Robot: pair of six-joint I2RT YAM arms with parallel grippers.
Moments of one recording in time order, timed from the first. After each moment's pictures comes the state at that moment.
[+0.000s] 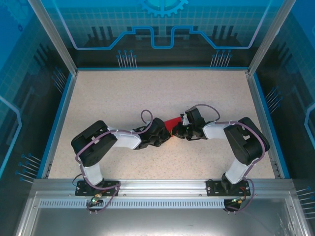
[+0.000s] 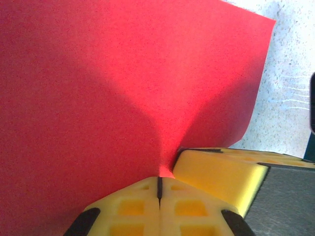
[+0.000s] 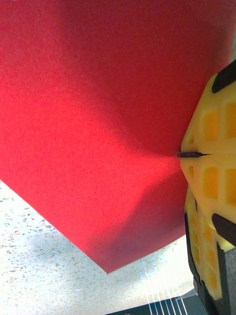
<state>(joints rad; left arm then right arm) -0.80 1.80 0.79 0.25 0.06 -1.32 0.48 1.71 0.71 0.07 -0.49 0.81</state>
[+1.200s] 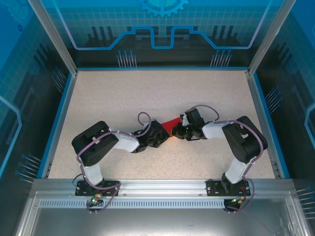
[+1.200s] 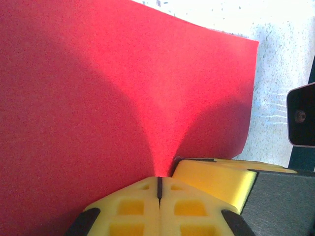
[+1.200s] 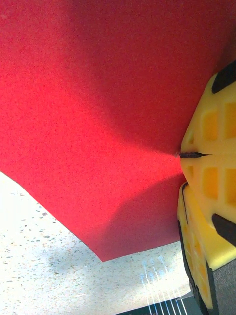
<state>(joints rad) -0.80 1.81 0.70 0.41 0.00 -1.38 0.48 1.73 0.71 0.08 -0.49 0.82</state>
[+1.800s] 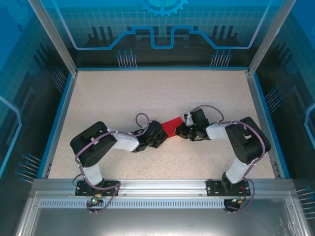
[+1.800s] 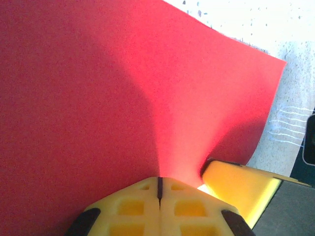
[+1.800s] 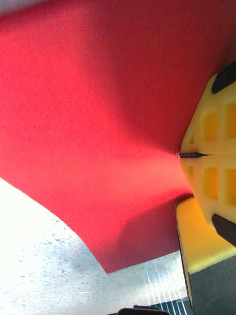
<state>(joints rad) -0.81 1.79 0.72 0.30 -0.02 -1.48 0.40 1.70 0.65 0.12 -0.51 0.74</state>
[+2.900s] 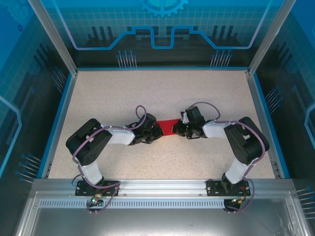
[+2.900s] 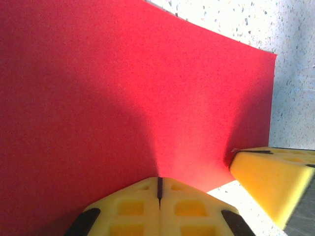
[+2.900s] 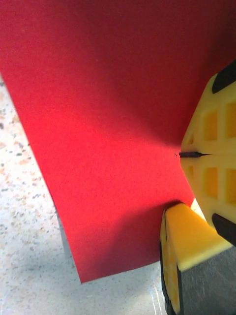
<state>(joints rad) -0.67 1.77 0.75 0.18 0.16 -1.10 0.47 1.72 0.73 0.06 -0.43 0.76</state>
